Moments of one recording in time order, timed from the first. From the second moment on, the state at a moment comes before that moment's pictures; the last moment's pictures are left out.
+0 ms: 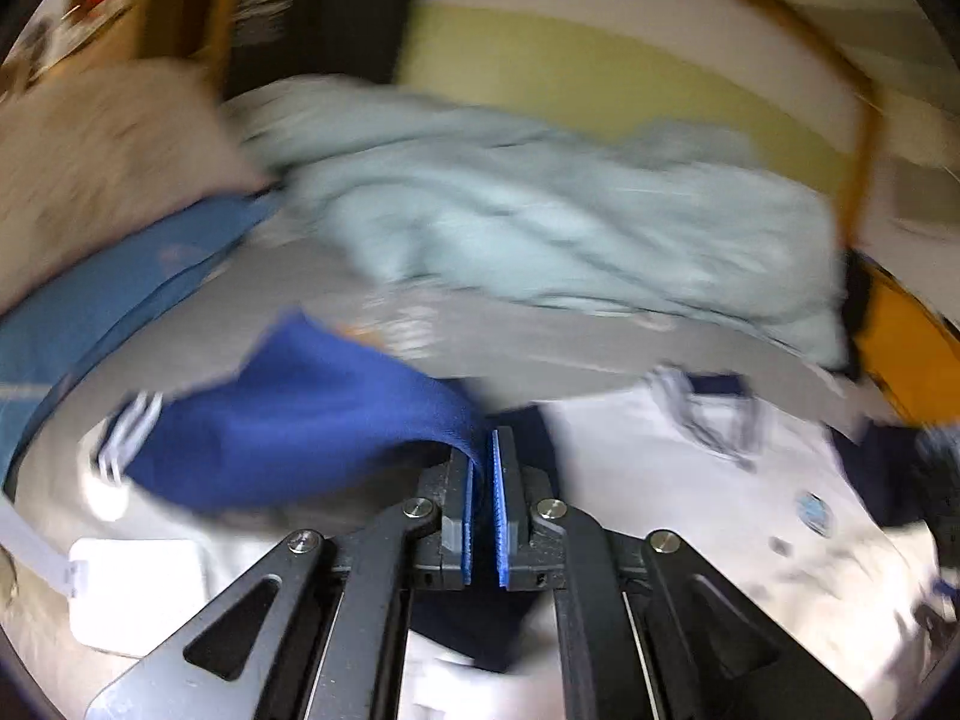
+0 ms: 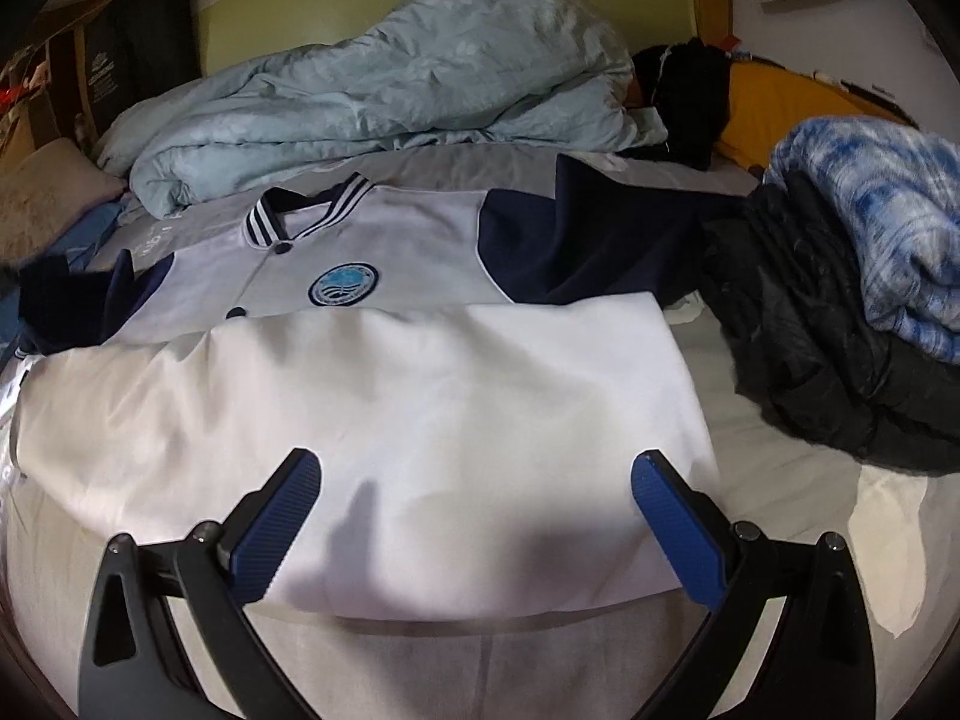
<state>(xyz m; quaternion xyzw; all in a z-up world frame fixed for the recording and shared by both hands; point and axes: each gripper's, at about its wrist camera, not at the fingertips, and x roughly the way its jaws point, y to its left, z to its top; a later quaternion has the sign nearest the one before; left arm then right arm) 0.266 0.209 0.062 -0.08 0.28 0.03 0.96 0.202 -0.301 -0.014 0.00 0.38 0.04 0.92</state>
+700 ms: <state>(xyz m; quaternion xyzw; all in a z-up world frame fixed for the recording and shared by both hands) 0.189 0.147 0.059 -0.11 0.30 -0.02 0.95 0.188 -0.317 0.002 0.04 0.37 0.04 0.93</state>
